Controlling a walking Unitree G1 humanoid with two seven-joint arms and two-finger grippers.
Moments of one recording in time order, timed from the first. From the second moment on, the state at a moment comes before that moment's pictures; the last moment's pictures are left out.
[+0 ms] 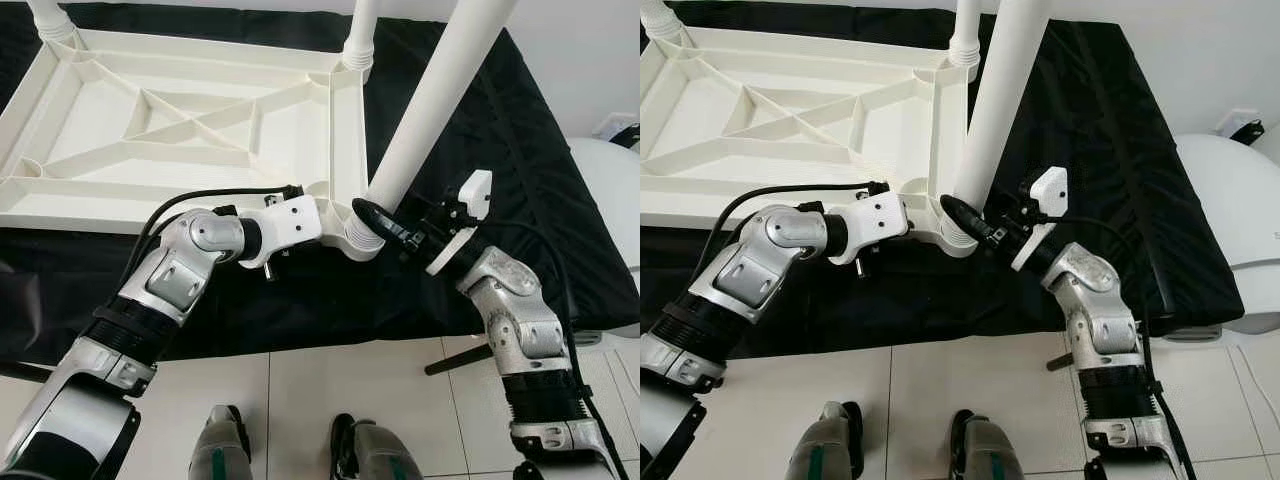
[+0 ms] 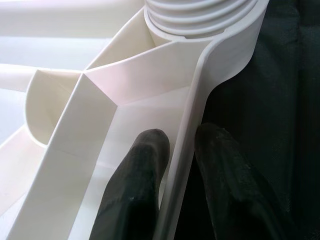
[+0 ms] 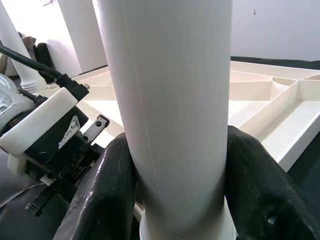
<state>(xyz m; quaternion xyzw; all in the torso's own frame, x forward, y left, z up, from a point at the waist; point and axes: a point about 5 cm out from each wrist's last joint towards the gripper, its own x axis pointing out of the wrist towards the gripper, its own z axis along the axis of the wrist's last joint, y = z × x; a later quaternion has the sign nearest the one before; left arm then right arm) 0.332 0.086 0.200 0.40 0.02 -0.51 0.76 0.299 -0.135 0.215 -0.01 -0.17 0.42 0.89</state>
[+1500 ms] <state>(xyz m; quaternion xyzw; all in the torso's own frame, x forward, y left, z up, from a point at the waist) 0.333 0.087 0.200 0.39 0.02 -0.50 0.77 0.277 -0.102 0.210 0.01 -0.20 0.21 0.96</state>
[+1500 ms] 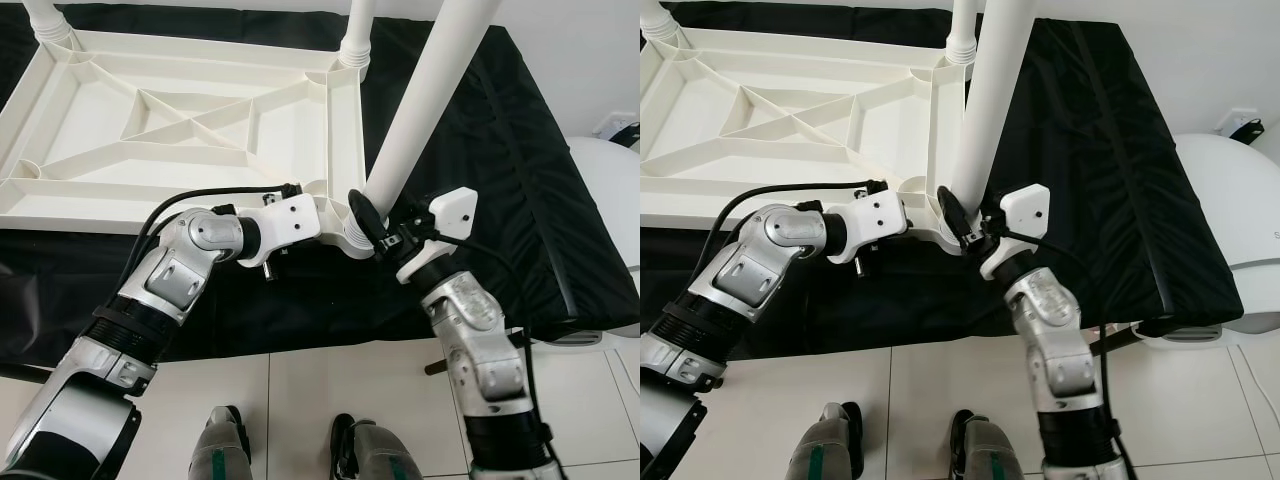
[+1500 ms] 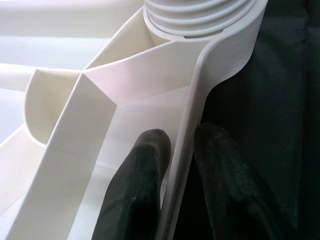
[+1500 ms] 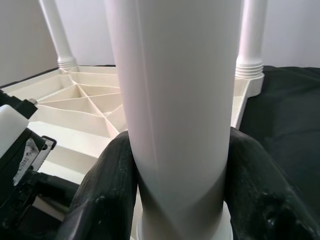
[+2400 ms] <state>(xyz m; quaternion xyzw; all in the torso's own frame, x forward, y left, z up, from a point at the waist) 0.333 0.086 0.200 0.39 0.02 -0.51 0.77 0.275 -0.097 0.203 0.04 -0.16 0.11 0.98</state>
